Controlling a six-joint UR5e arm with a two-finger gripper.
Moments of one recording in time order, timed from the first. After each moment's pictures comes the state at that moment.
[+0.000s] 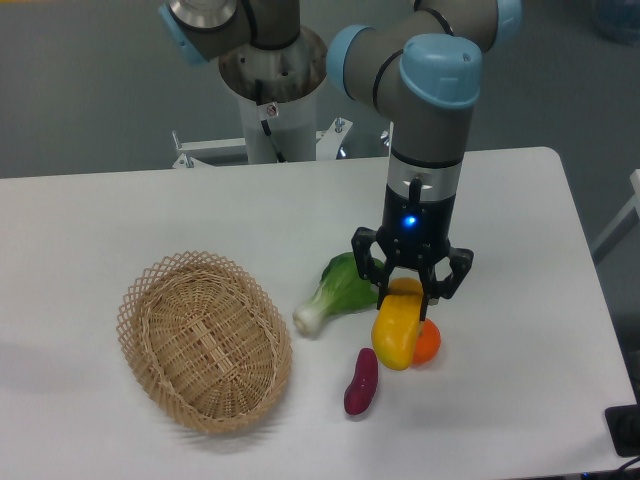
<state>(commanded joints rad) 2.55 -1.82 -1.59 -0.91 1.27 0.86</state>
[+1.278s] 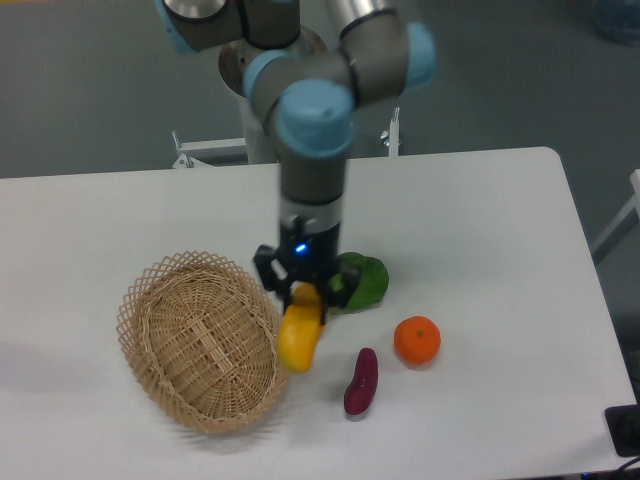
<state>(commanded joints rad) 2.21 -1.89 -1.74 -0.78 1.50 0.55</state>
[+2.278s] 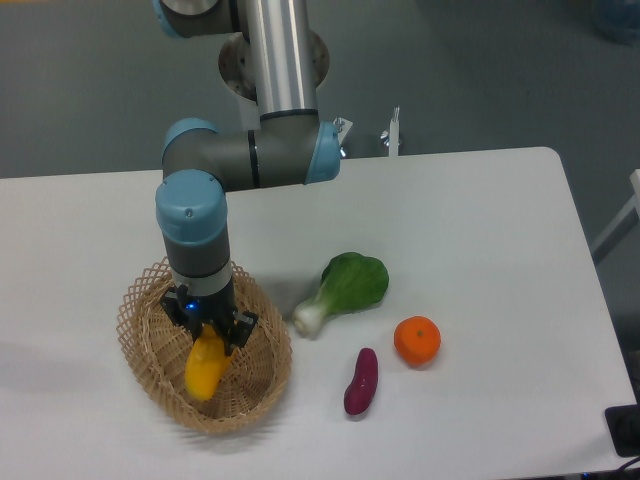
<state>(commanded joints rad) 2.08 -2.00 -1.74 -0.77 1.51 0.52</state>
